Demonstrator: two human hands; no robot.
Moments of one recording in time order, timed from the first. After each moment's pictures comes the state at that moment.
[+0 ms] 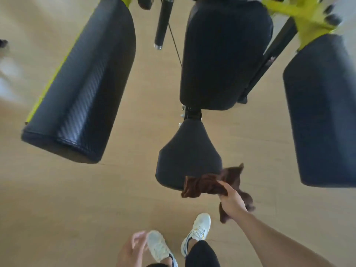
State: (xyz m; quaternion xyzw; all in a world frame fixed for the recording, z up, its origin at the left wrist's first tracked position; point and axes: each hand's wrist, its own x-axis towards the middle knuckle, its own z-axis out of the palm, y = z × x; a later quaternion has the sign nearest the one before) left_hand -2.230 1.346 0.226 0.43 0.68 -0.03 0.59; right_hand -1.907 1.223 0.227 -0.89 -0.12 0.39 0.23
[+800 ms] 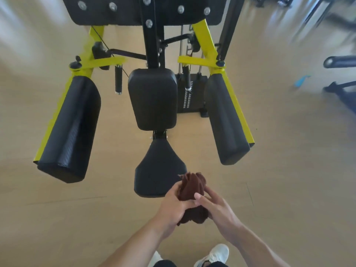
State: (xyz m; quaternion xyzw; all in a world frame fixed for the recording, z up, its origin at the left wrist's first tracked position) left_hand -2.043 1.279 0.465 0.54 0.36 -0.06 0.76; right_hand -1.966 1.144 0.488 -0.67 -0.02 0.47 0.58
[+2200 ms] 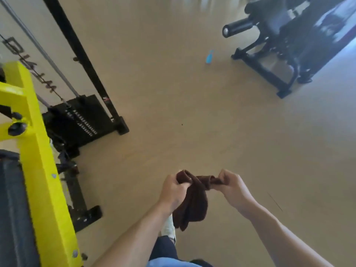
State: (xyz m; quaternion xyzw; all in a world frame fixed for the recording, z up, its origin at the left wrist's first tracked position) left_hand -1.548 0.996 0.450 0.73 0.22 -0.16 0.62; right_hand -1.523 0.794 0.455 -0.82 0.10 0.23 0.52
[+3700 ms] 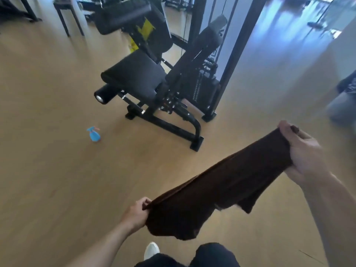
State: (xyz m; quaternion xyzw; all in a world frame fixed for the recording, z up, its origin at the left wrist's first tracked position) left_hand -0.649 0.482 0.397 0.85 -0.01 -0.39 0.35; right_hand -0.723 0.116 0.656 -0.55 0.35 -0.22 0.73
